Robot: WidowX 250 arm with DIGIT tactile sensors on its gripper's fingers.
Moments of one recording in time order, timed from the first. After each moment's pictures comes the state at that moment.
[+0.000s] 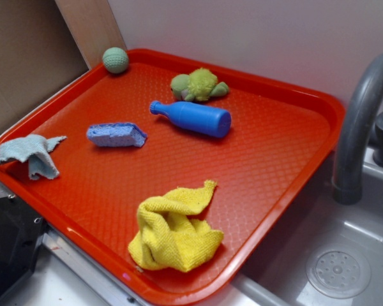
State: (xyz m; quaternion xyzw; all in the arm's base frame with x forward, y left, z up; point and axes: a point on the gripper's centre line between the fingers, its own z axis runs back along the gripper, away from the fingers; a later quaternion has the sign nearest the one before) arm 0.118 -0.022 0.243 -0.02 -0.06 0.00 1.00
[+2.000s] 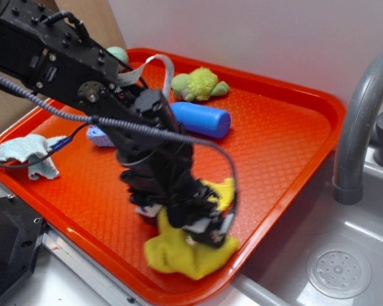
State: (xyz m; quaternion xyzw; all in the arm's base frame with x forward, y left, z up) arm 0.152 -0.175 0.026 -0.07 -0.02 0.08 0.99
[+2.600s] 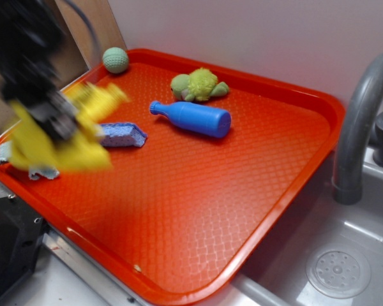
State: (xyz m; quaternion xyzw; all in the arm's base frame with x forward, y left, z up) arm 0.134 -0.053 0.163 -0.06 -0.01 0.00 1.00
